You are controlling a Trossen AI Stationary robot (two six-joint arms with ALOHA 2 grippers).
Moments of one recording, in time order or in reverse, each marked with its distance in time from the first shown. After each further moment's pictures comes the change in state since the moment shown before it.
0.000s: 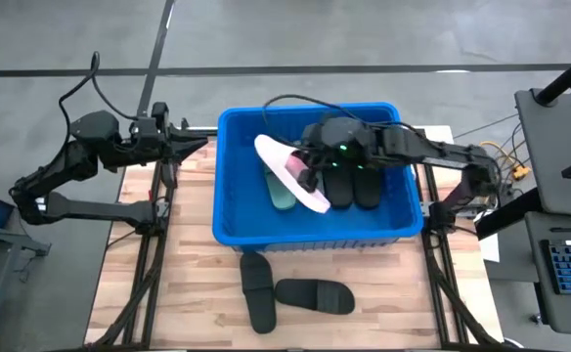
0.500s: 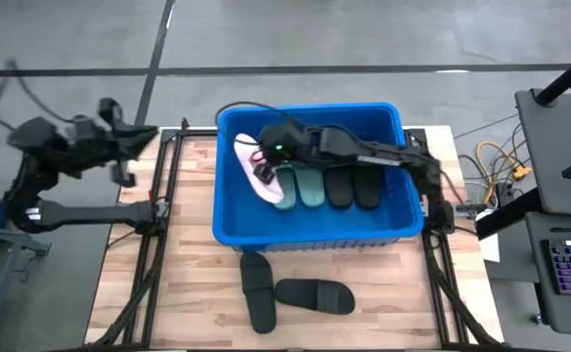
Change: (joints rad) left arm 0.000 -0.147 -0.001 -0.005 -0.054 0.080; right arm -0.096 0.412 0.258 -0.013 0.069 0.106
